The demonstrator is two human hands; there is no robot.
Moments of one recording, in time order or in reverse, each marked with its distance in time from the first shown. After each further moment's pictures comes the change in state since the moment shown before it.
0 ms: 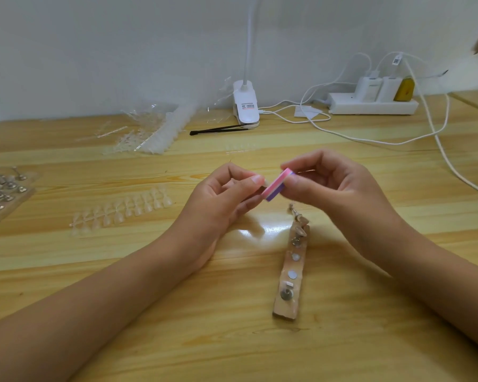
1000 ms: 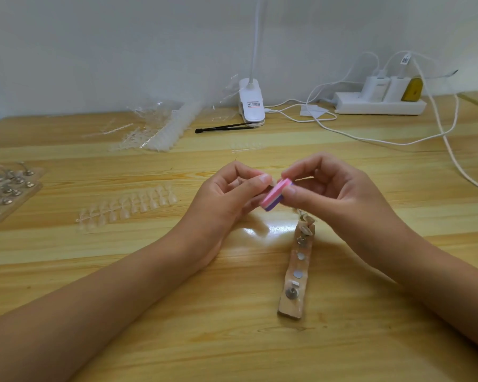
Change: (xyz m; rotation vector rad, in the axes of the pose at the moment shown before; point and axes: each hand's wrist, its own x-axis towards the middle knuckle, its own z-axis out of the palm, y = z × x) left_hand 0.001 -0.003 -0.003 0.001 -0.014 0.009; right_hand -0.003 -0.002 0.007 0.007 -0.027 0.025
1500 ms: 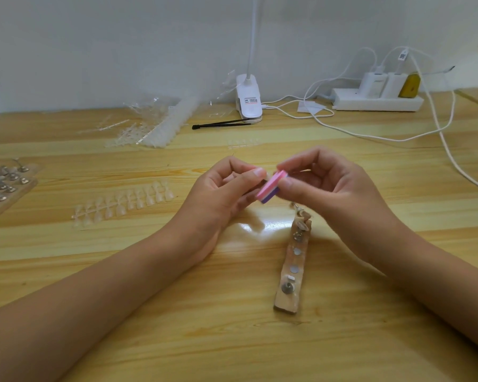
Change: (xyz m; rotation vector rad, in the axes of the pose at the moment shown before) left_hand 0.001 0.001 0.000 -0.033 0.009 0.005; right_hand 0.000 -0.001 0.001 0.012 0.025 -0.016
